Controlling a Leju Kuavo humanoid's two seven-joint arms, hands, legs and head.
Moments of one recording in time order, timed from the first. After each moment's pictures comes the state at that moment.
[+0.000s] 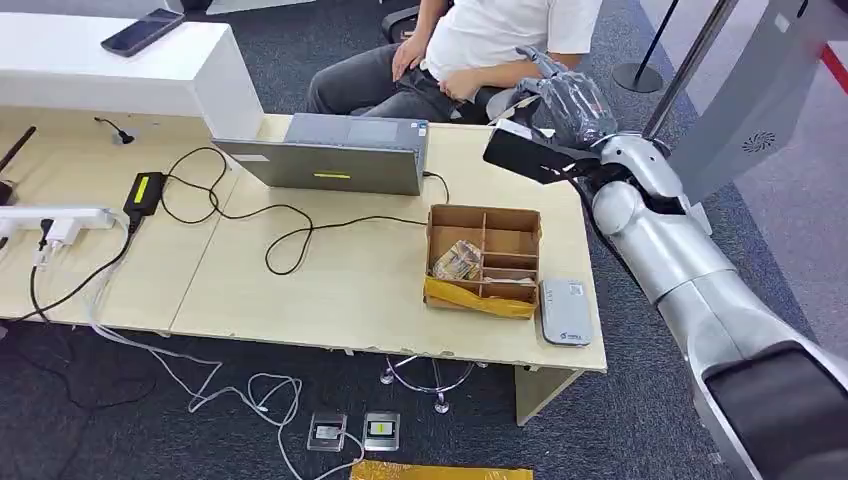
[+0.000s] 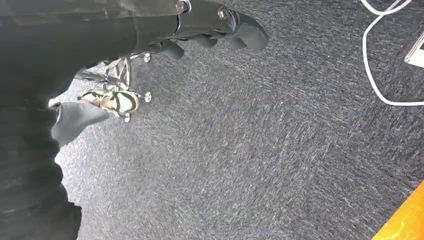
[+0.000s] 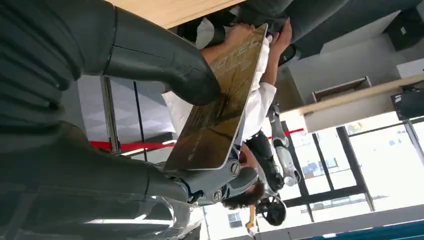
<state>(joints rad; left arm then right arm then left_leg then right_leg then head) -0.12 0.25 -0.40 -0.20 -0.66 0.10 -0.26 -1.15 -0.13 0.67 -0.68 0.73 -0.05 -0.31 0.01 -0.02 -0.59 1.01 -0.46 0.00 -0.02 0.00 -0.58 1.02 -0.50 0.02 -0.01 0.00</state>
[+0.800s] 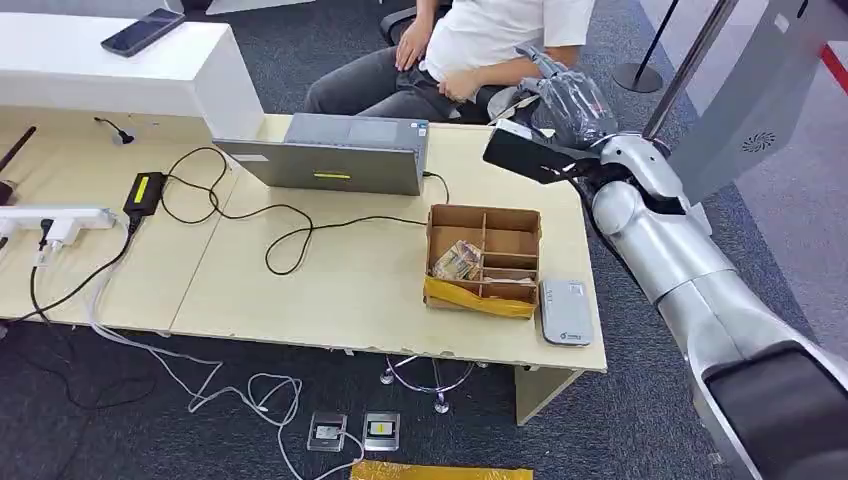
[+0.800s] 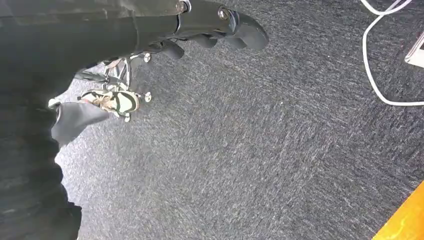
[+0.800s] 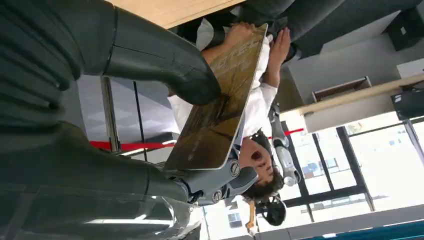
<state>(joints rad) -0.12 0.25 -0.40 -0.20 -0.66 0.10 -0.26 -1.15 -0.13 0.67 -0.68 0.73 -0.05 -0.31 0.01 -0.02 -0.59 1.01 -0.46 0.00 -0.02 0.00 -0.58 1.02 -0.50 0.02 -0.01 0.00</state>
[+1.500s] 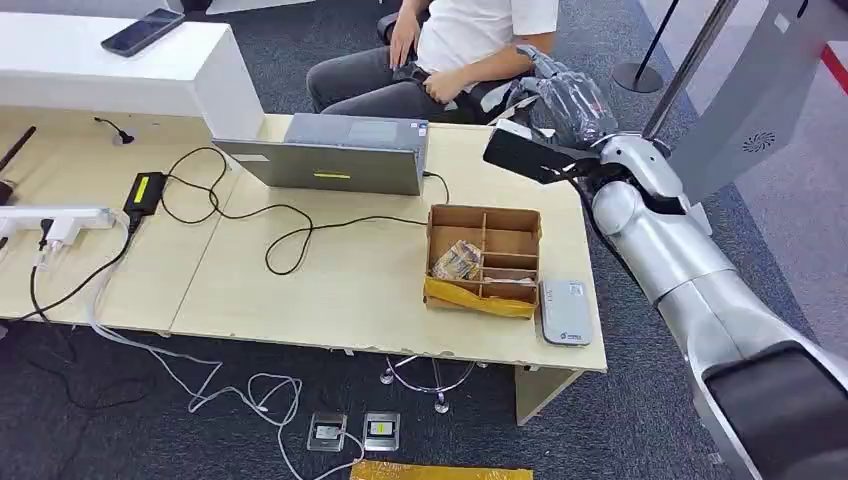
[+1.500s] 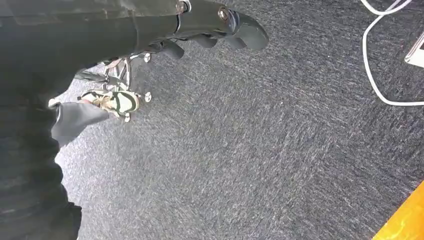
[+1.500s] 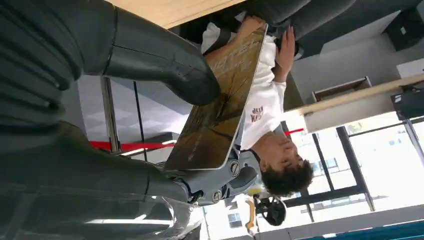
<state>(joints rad) -0.12 0.25 -0.40 -0.20 -0.66 0.10 -0.26 -1.15 -0.13 0.67 -0.68 0.73 -0.05 -0.31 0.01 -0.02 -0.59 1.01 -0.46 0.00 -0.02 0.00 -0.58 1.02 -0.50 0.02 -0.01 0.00</state>
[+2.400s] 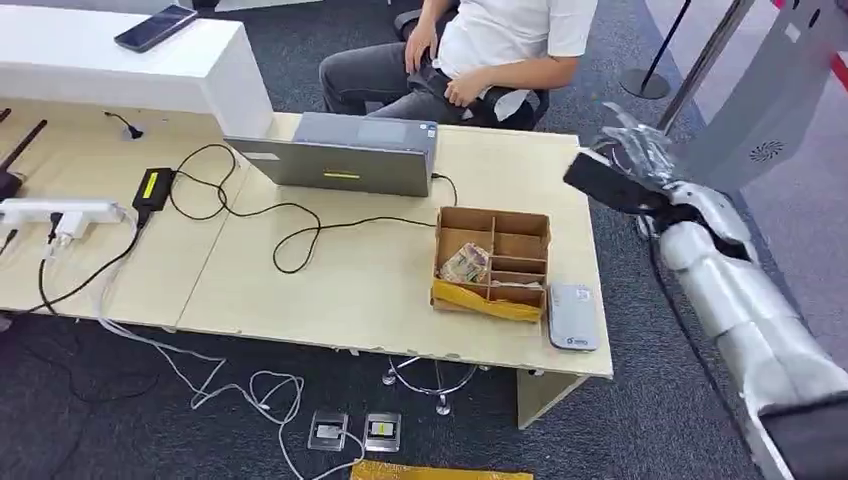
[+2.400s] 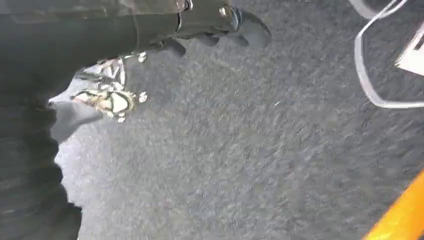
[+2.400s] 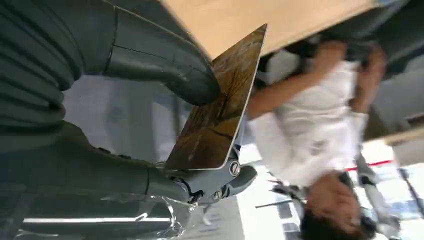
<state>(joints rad) -0.12 0.24 -0.40 -0.20 -0.68 0.11 -0.26 -0.98 -0.37 0.55 -0.76 0.71 0.05 -0.23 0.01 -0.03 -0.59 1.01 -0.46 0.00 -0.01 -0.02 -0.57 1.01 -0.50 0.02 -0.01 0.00</state>
